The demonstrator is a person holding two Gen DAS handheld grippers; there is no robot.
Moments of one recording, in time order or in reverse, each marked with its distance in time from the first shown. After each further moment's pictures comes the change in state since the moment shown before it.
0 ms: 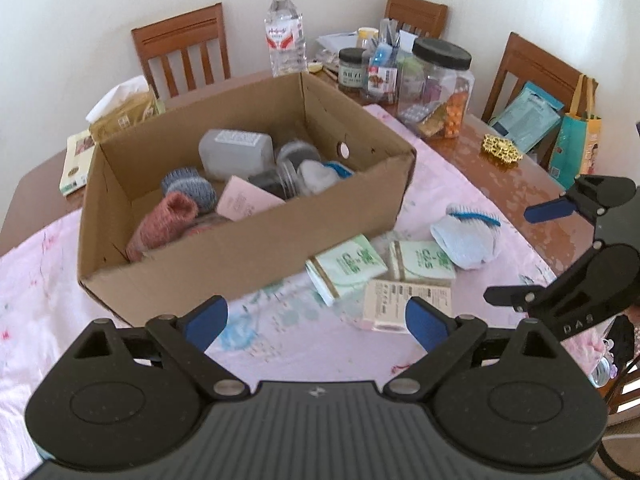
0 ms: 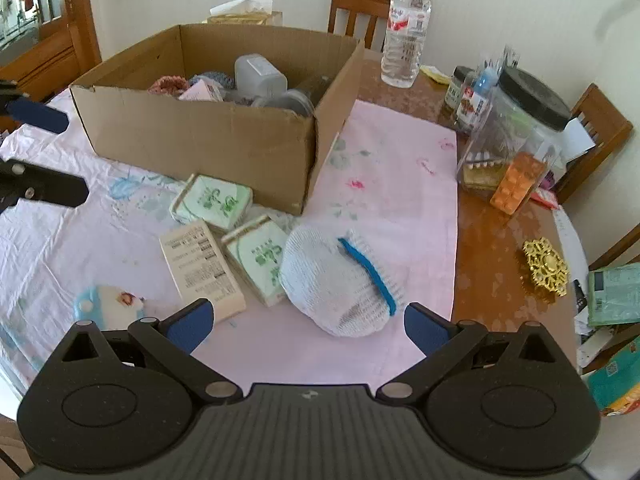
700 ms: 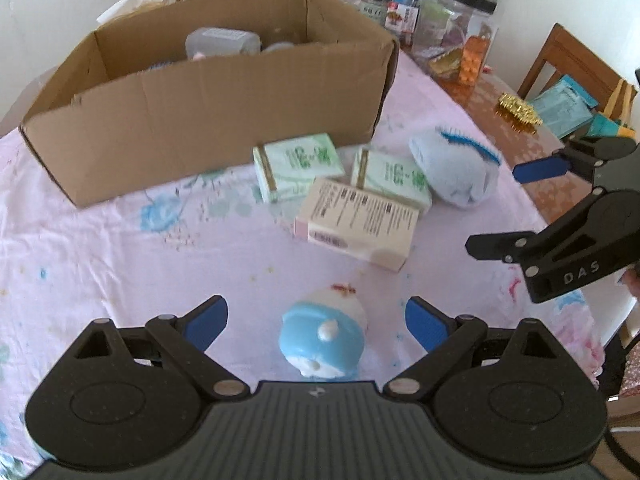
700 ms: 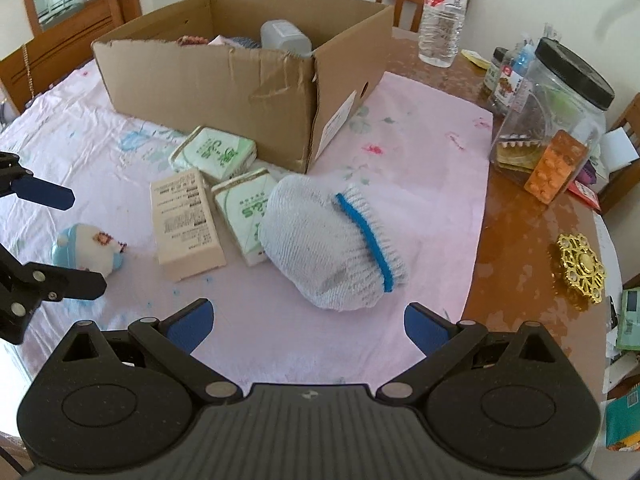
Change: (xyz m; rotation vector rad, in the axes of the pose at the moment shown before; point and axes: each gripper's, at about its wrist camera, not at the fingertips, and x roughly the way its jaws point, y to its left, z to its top) left arm 0.044 -0.061 -0.058 -0.186 0.111 0.039; right arm 0.029 -0.028 -0.021 -0.104 0.032 0.123
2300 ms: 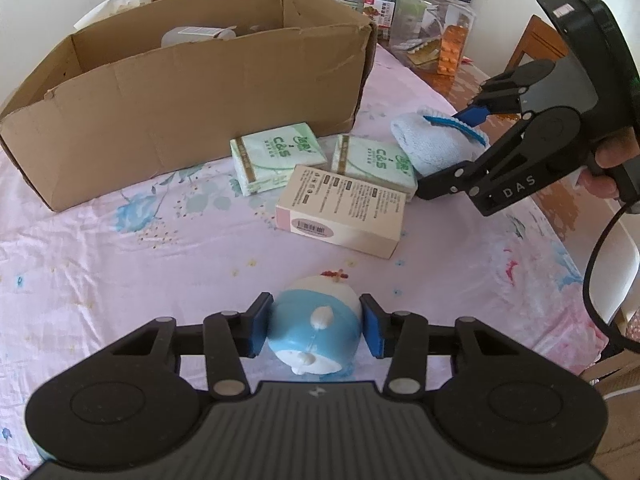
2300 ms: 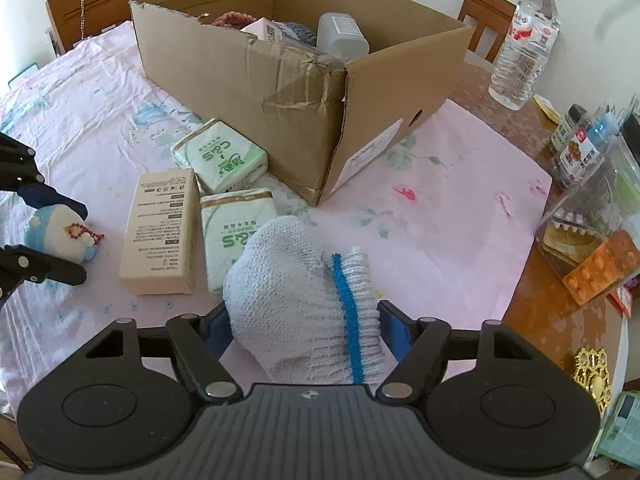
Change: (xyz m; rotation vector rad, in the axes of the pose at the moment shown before) left arm 0.010 -0.001 -0.009 0.055 -0.023 -0.061; right arm 0.037 -0.015 0.038 -0.254 0.029 0.099
